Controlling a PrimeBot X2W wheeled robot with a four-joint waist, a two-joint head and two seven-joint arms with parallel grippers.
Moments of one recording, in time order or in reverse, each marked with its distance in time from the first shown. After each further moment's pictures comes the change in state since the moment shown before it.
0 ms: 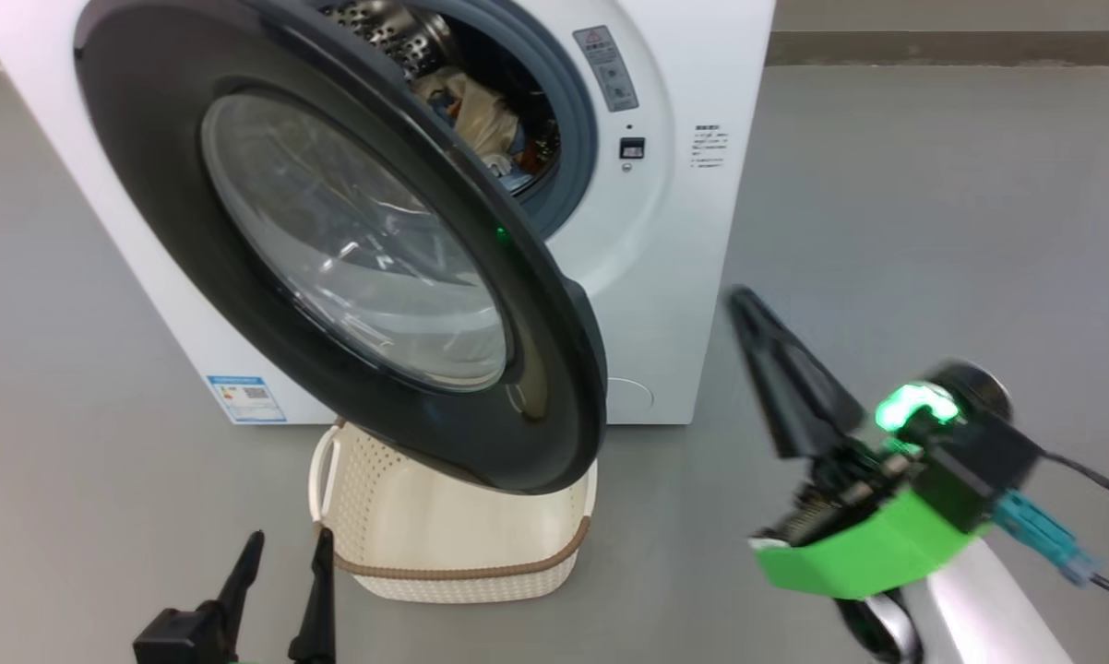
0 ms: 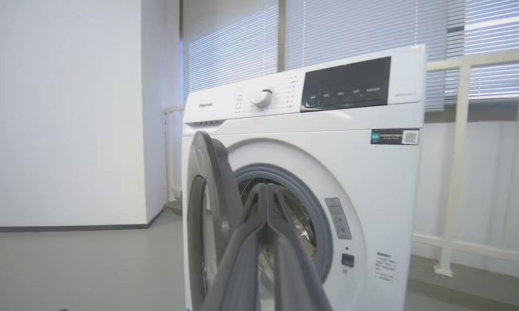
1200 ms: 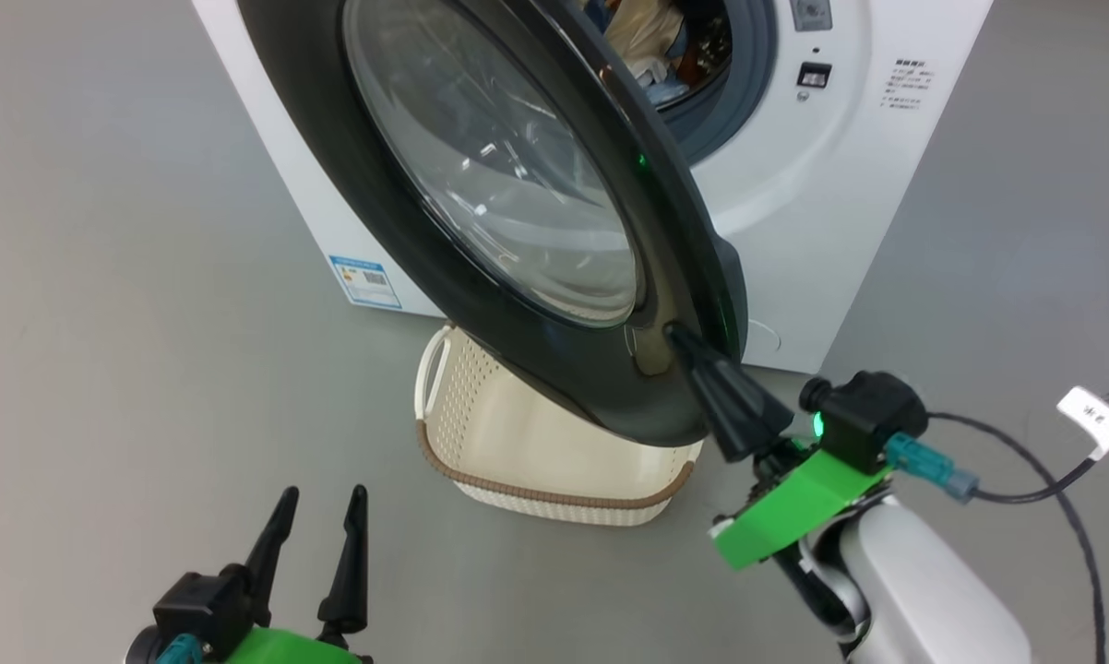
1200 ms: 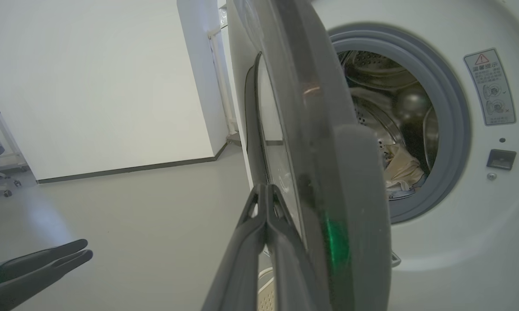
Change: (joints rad) left arm -0.050 -0.023 -0.054 -0.038 -0.043 0.000 0.000; right arm -0.154 -0.004 0.136 0.336 0.089 0.000 0.000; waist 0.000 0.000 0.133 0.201
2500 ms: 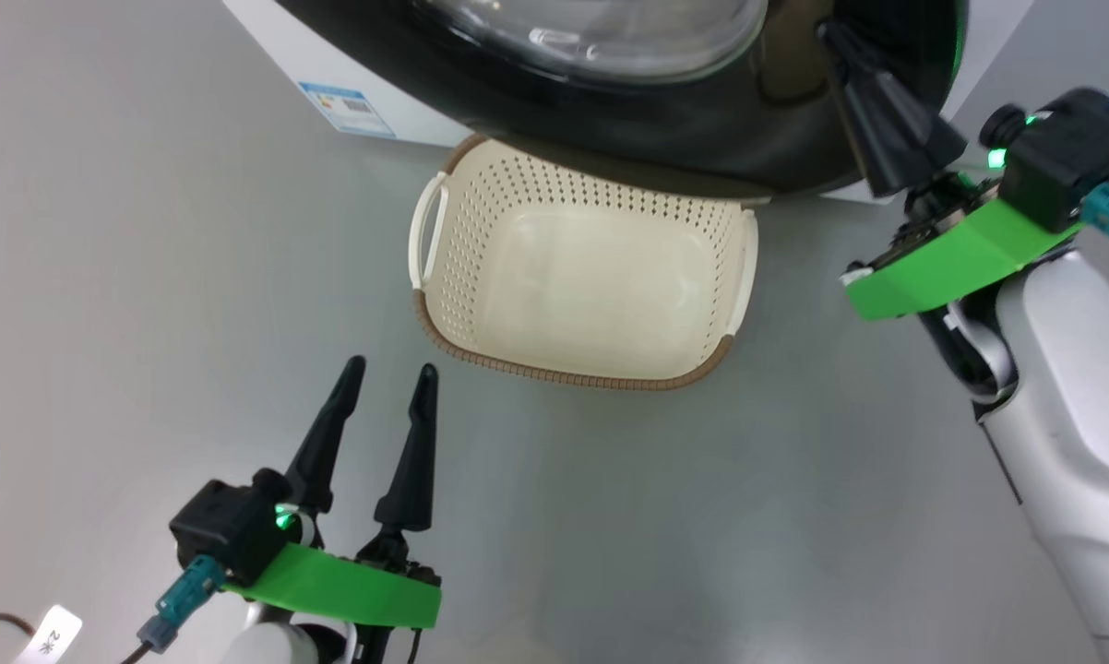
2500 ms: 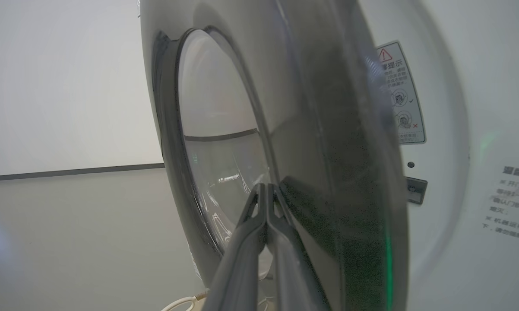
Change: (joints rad) left arm -0.134 -0.005 -0.118 -0.175 -0.094 0.000 0.000; right arm -0.375 -0.188 -0.074 0.028 -0.001 0.000 0.000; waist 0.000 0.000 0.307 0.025
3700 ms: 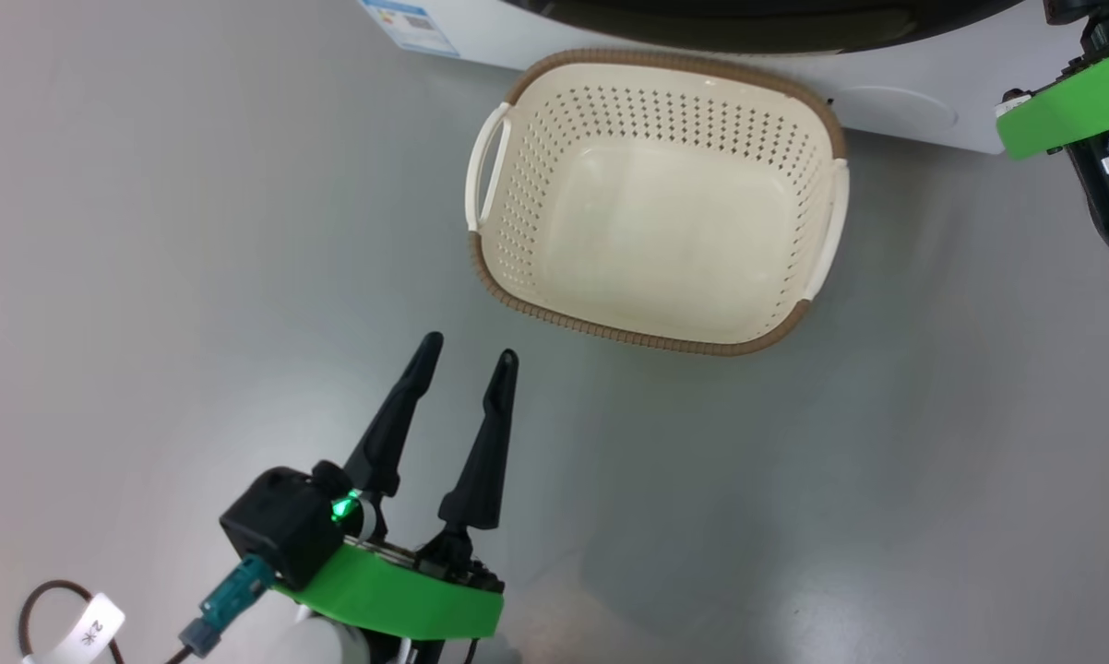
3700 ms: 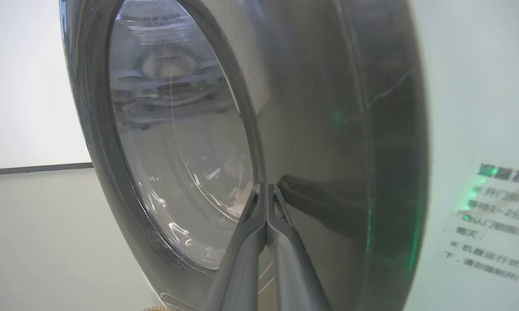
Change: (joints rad) left arm -0.033 -0.002 -0.142 -0.107 -0.039 0.034 0.000; right arm -0.225 -0.098 -0.101 0.170 -0.055 0.012 0.000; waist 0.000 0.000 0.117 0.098
